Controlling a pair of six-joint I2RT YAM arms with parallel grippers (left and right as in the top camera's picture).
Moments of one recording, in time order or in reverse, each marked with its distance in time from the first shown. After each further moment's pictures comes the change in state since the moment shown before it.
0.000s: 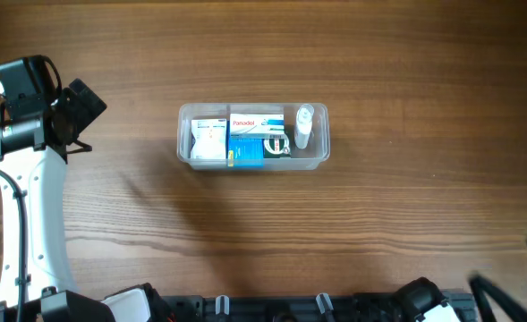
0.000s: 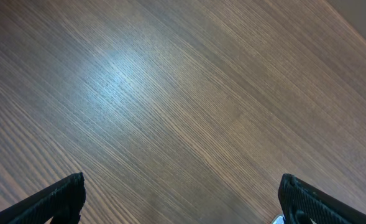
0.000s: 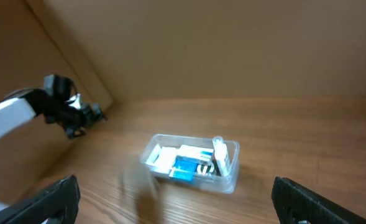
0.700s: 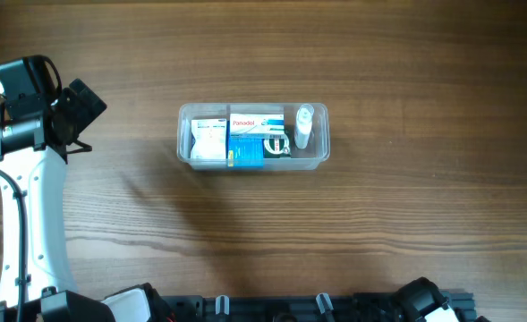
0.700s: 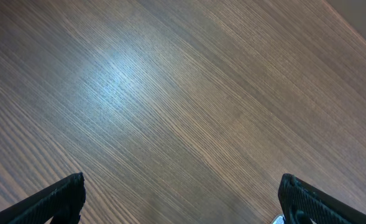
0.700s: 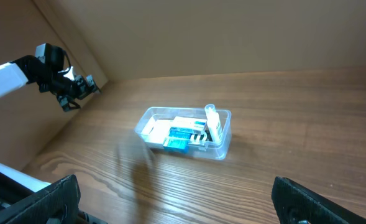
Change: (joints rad) left arm 0.000 0.000 0.000 0.000 0.000 0.000; right arm 0.000 -0.100 -0.001 -0.171 -0.006 0.000
